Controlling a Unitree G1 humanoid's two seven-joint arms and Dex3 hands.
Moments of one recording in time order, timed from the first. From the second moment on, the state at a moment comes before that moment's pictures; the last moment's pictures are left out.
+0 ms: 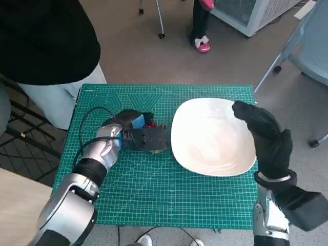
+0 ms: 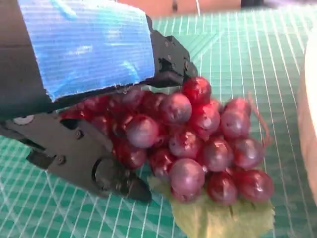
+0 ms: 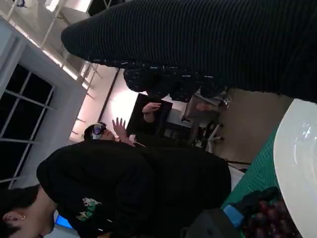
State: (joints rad) left arm -1.00 0.26 -0.52 1.21 0.65 -0.01 -0.14; right arm -0.36 -0.15 -0.14 0.30 0.31 -0.64 0.44
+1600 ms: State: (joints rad) left arm -1.01 0.27 -0.53 1.20 0.66 -0.01 -0.12; right arm -0.38 -0.16 -0.14 0.31 0.31 -0.64 0.45
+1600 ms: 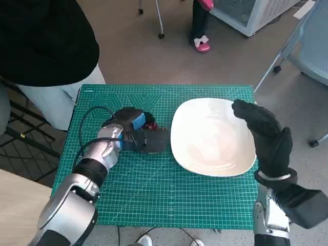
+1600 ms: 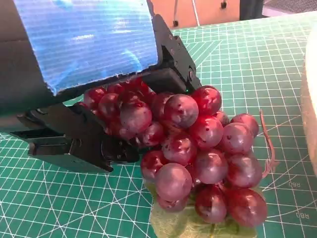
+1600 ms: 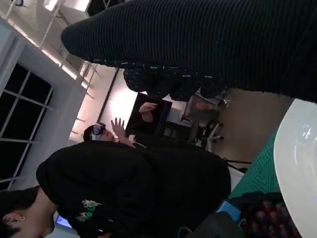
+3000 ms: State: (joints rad) left arm -0.74 0.50 -0.33 0.26 0.64 0.07 -0.25; right arm -0.39 -0.14 -0.15 0.34 0.31 -0.65 0.45
